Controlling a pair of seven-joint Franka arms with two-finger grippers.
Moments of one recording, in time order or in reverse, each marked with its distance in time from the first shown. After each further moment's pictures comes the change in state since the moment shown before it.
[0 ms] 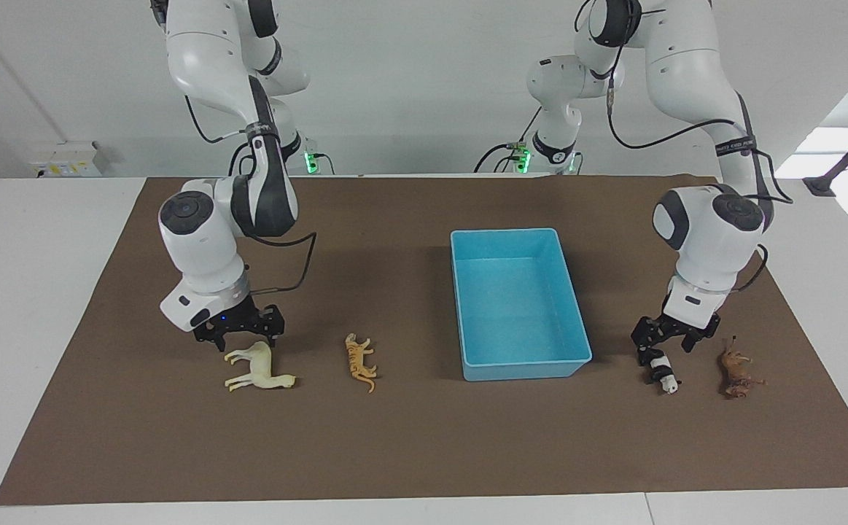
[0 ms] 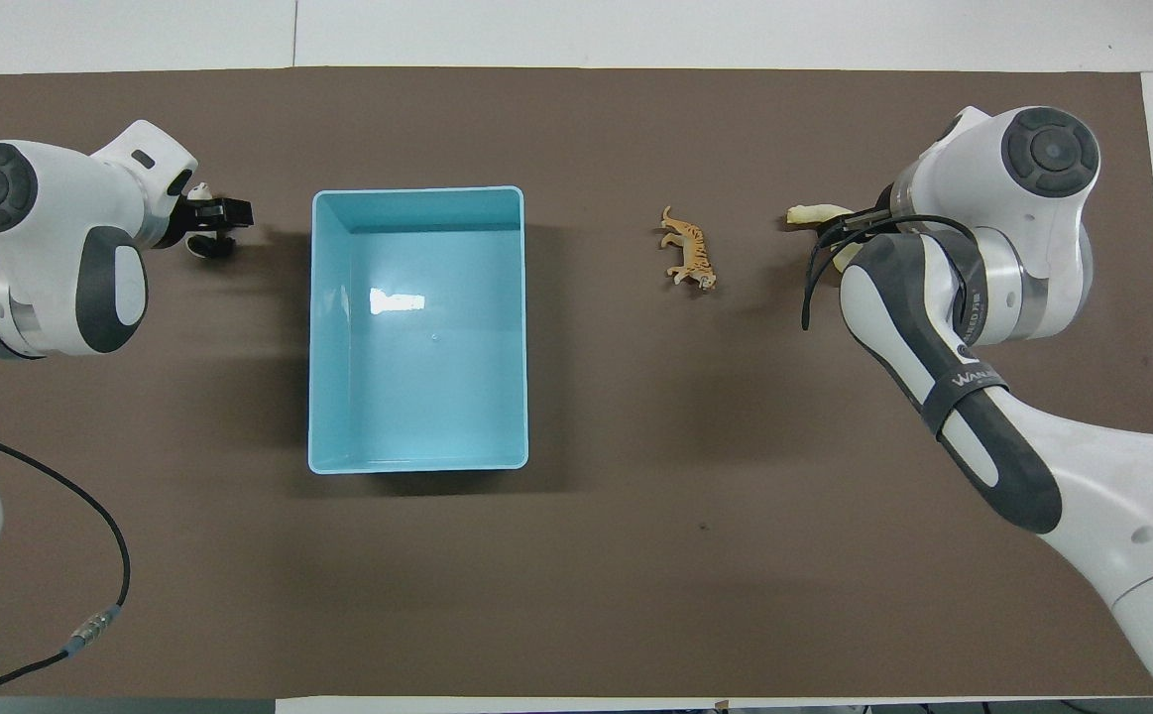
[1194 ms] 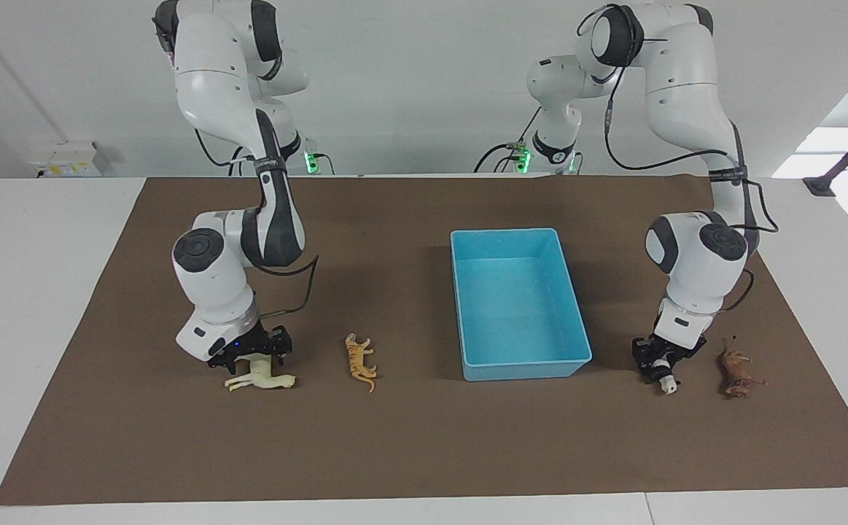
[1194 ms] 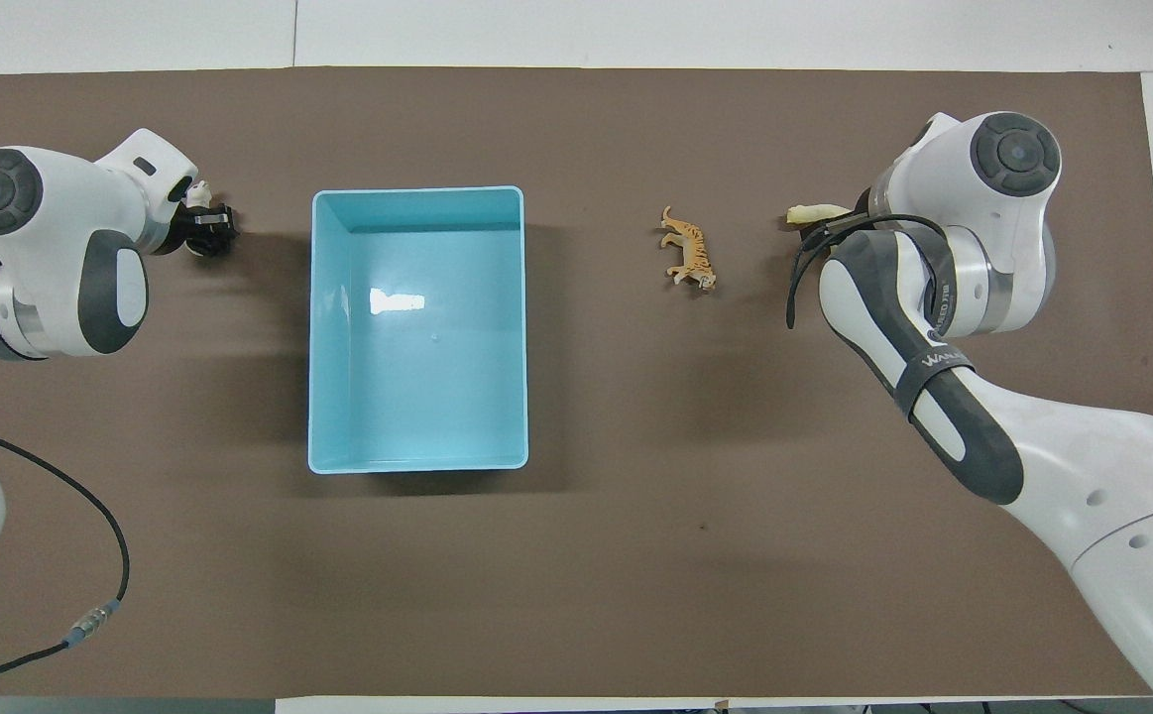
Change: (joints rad) left arm 0.007 0.016 0.007 0.026 0.002 -0.052 -0.005; right arm 0.010 0.082 0.002 0.025 0.037 0.044 -0.035
